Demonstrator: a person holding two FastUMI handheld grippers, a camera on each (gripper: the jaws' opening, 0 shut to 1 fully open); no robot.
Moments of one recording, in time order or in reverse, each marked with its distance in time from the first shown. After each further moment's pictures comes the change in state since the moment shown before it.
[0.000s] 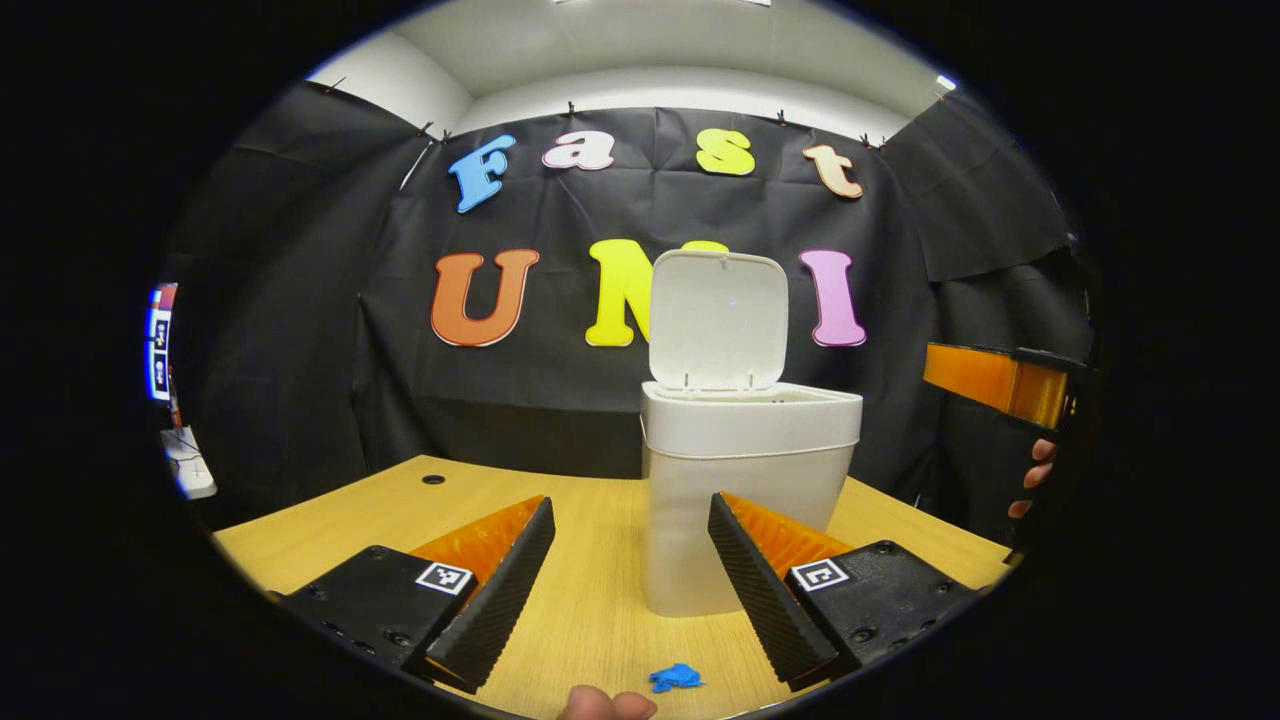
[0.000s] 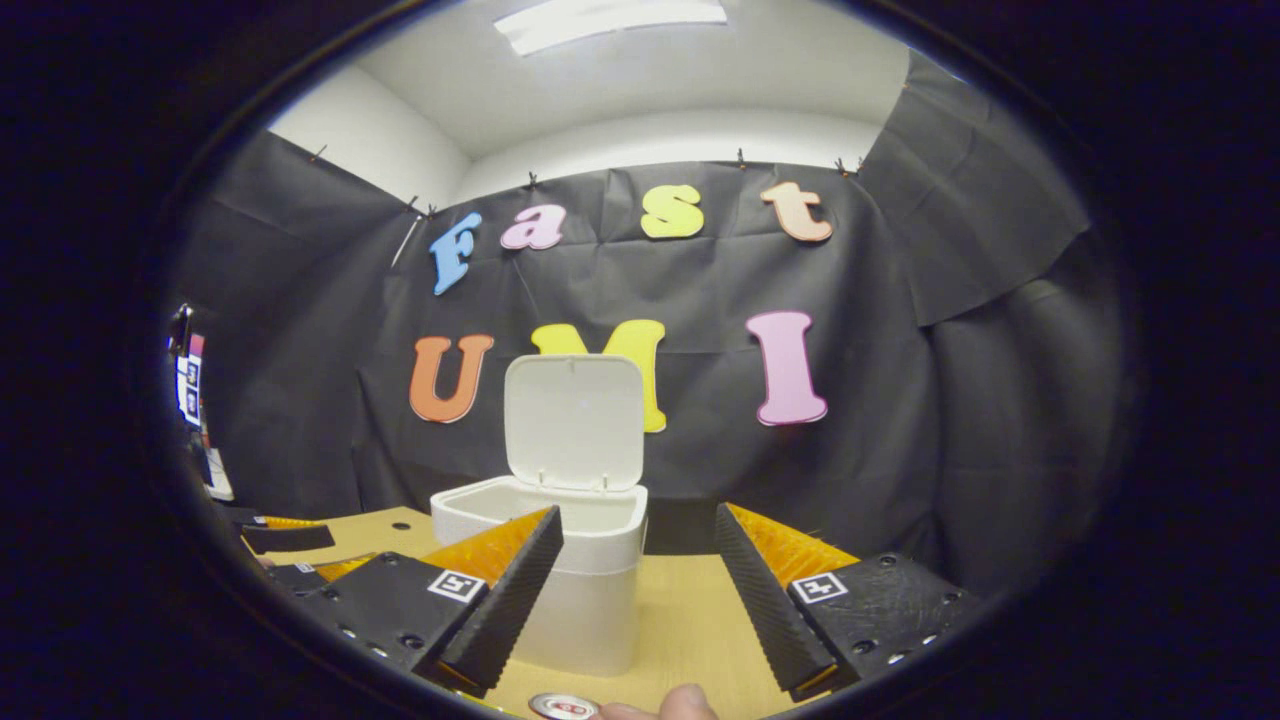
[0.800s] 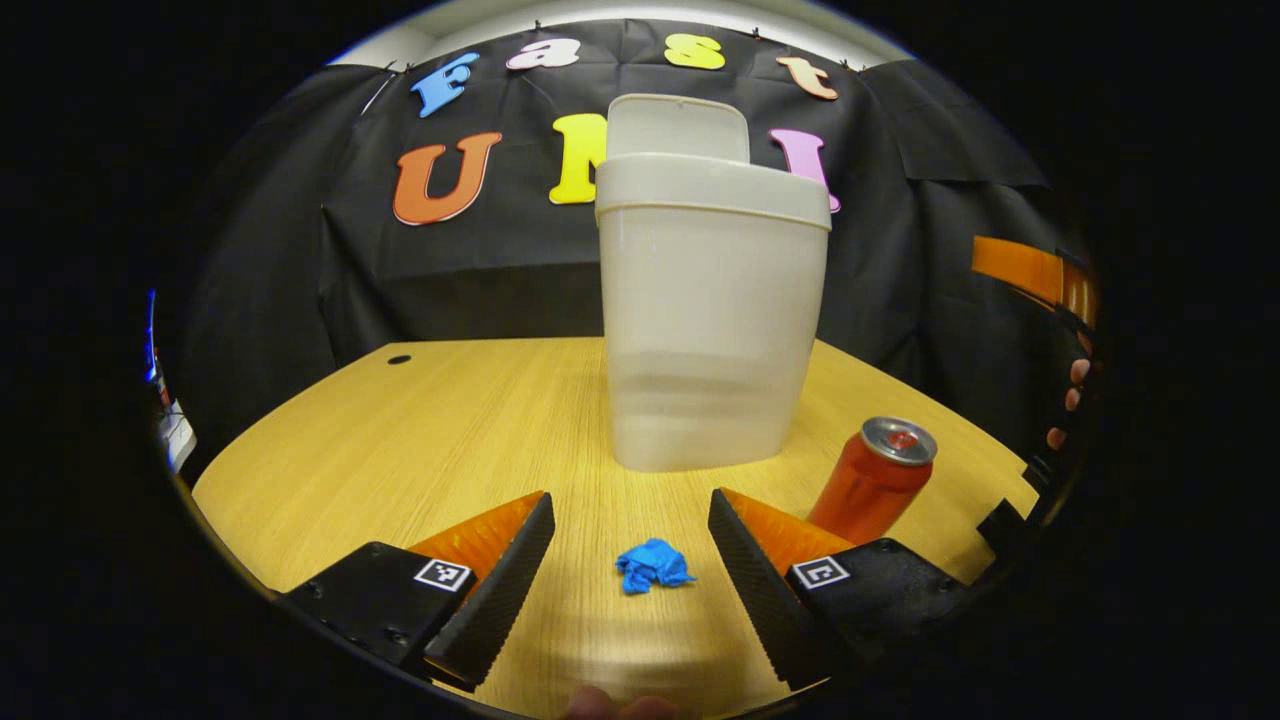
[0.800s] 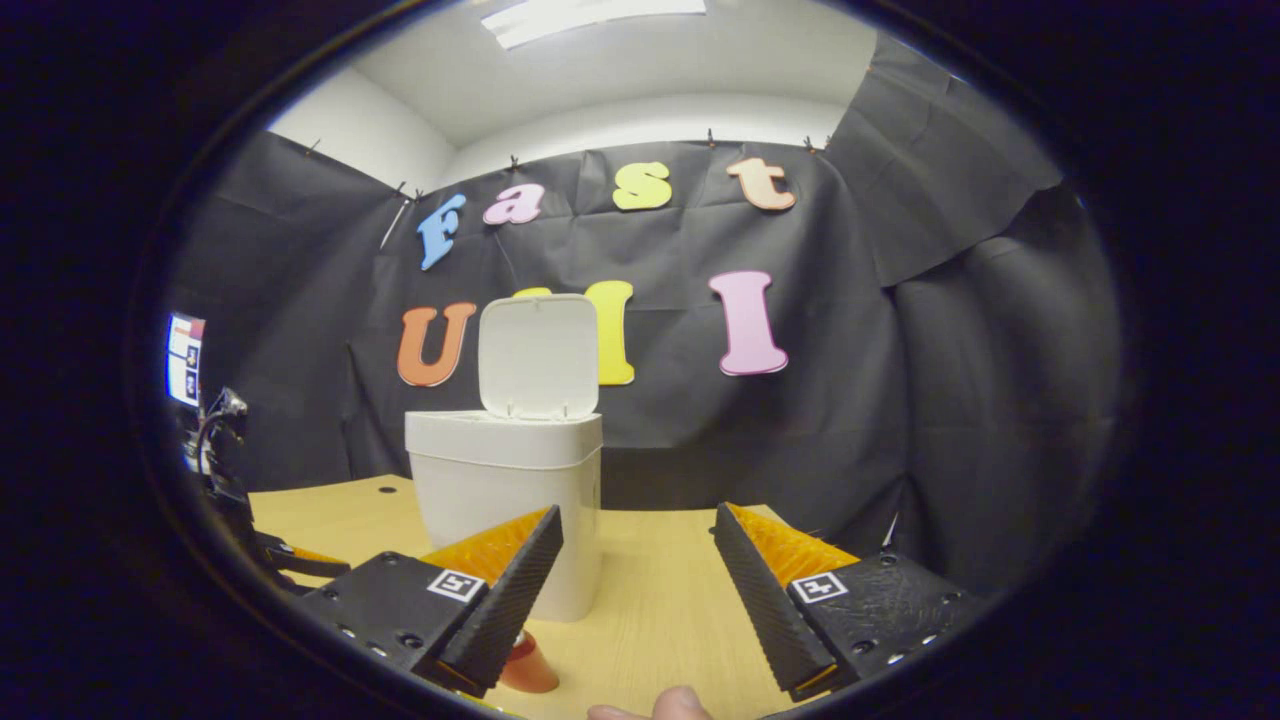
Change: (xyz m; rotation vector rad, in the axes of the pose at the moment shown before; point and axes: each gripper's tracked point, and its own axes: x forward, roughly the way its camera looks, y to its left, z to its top) left arm -0.032 -0.022 -0.152 0.027 0.361 -0.054; right arm -0.046 -0.052 -0.078 0.032 0.050 -0.025
